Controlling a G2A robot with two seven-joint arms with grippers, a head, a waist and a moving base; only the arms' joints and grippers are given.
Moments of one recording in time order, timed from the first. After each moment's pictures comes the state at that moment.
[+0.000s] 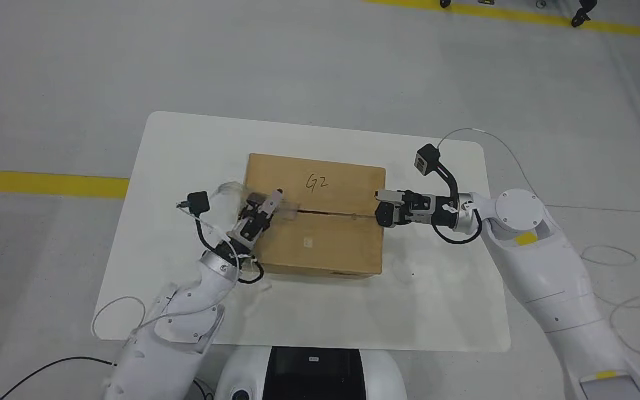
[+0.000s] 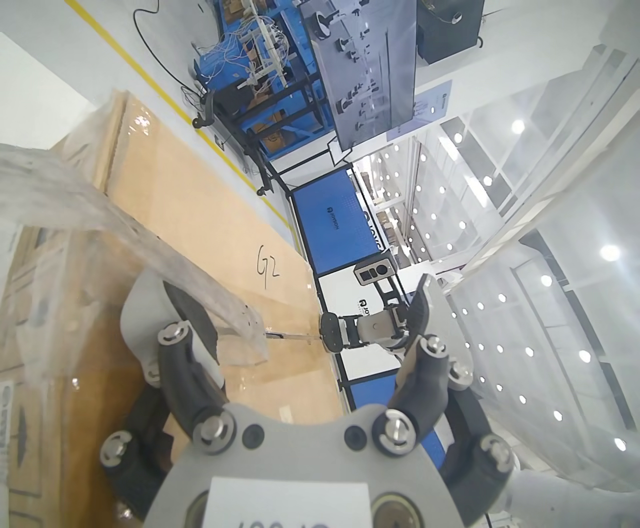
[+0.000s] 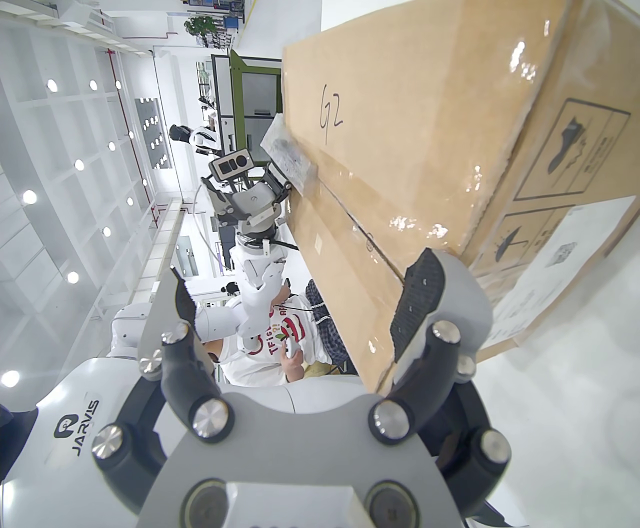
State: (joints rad) left arm 1.71 -1.20 -1.39 -1.97 0.24 -0.15 -0.11; right arm -0.93 -1.03 1.04 -1.36 0.45 -0.10 1.14
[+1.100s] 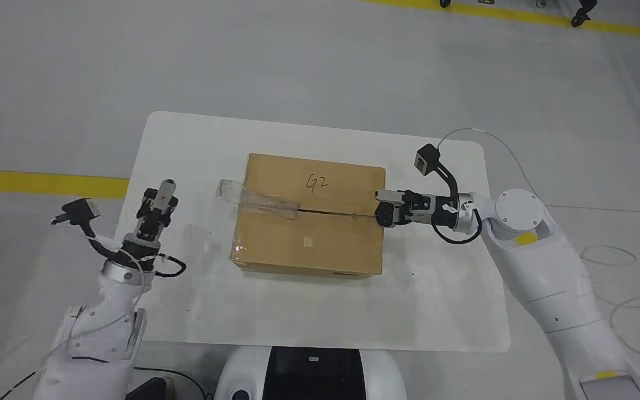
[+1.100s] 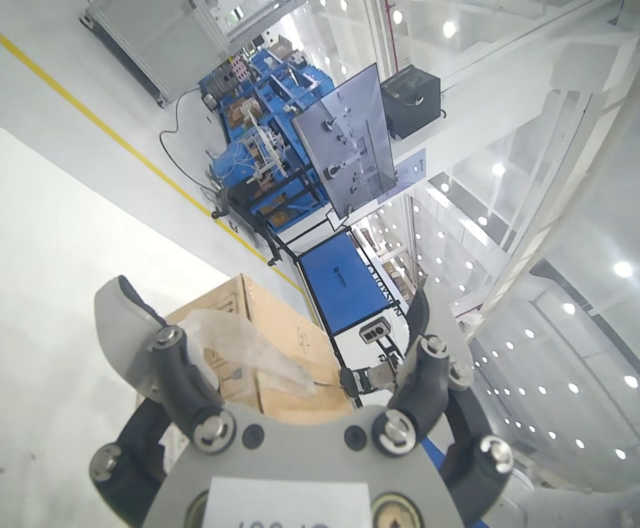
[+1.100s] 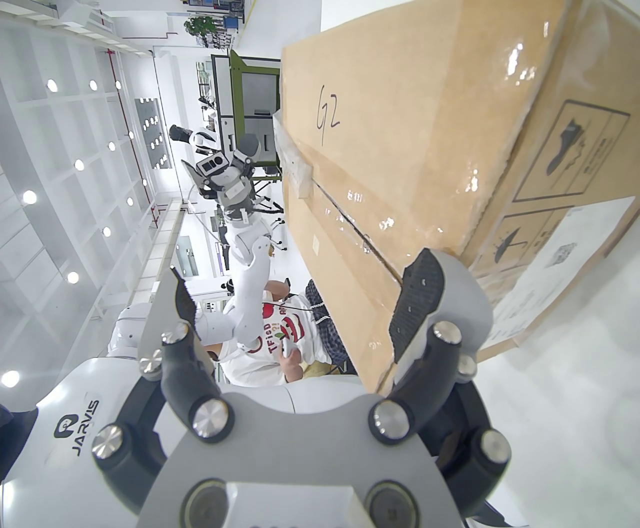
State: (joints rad) left arm 1.89 -1.18 -1.84 -1.99 0.09 -0.41 -0.12; right arm -0.93 -1.03 1.04 -1.36 0.45 -0.10 1.14
